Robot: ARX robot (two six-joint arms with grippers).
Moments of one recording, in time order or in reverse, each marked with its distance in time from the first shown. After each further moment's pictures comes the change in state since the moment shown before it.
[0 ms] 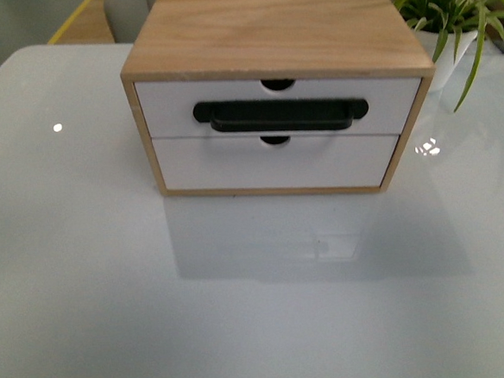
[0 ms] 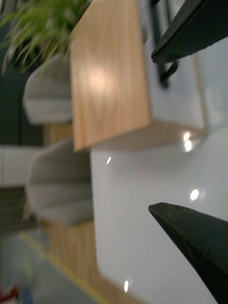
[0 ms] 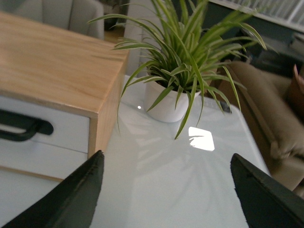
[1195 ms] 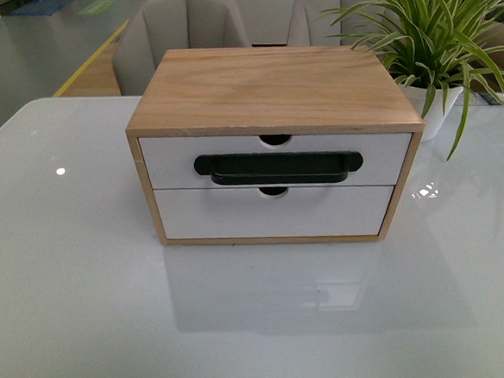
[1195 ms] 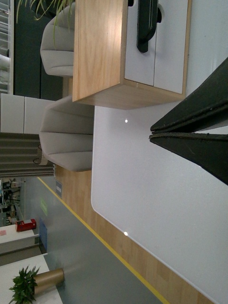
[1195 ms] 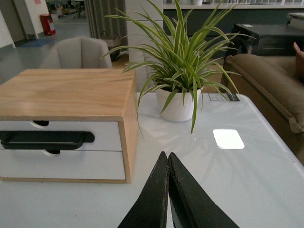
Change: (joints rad) left arm 0.051 -0.831 -0.388 -0.383 -0.134 0.004; right arm 0.005 -1.003 -0.192 -0.758 0.006 0.189
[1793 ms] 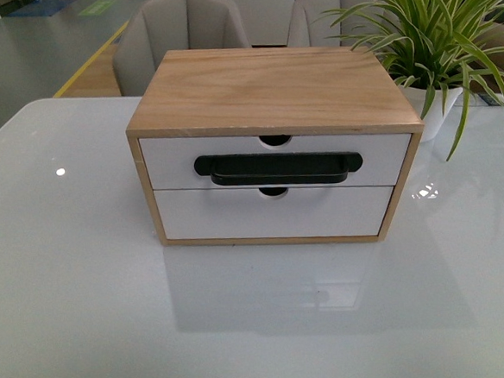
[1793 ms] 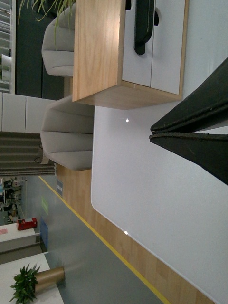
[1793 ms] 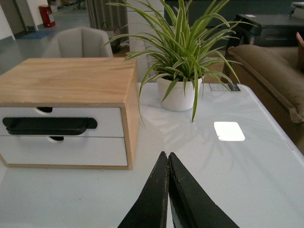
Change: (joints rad) left arm 0.000 -0.260 0.000 -0.260 0.000 0.000; right arm 0.000 -0.333 0.000 -0.339 0.000 0.000
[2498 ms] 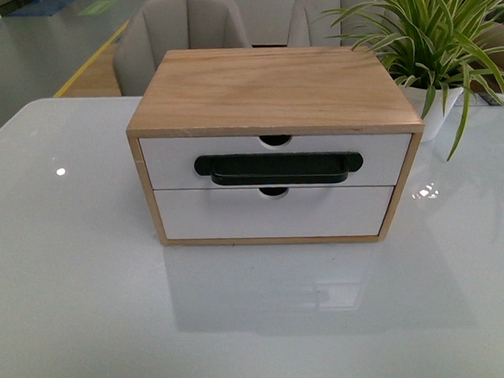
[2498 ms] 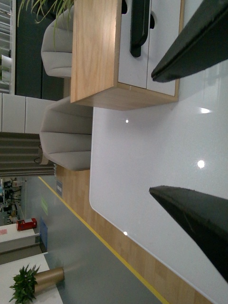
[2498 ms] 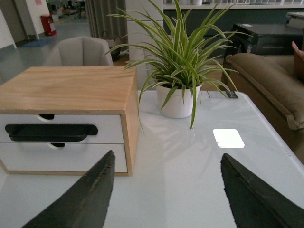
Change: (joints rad) left arm 0.000 -0.149 0.000 -0.151 0.000 0.000; right arm 0.000 -0.005 0.000 -0.003 0.000 0.000
